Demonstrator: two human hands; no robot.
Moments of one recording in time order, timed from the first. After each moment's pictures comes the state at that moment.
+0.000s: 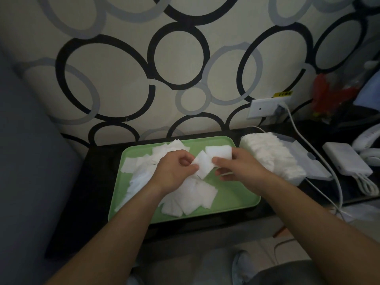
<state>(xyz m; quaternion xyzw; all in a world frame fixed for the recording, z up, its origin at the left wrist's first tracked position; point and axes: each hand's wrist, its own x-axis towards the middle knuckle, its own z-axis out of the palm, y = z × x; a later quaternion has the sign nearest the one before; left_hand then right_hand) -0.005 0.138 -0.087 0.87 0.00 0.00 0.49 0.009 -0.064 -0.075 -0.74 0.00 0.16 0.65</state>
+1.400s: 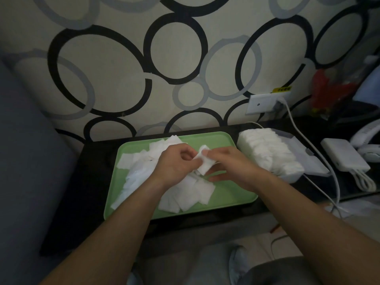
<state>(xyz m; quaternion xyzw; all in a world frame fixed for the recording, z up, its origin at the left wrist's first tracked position) 0.003 0.129 -0.091 0.85 -0.01 -0.01 0.53 0.012 -0.055 -0.080 -0.72 -0.03 0.24 0.65</state>
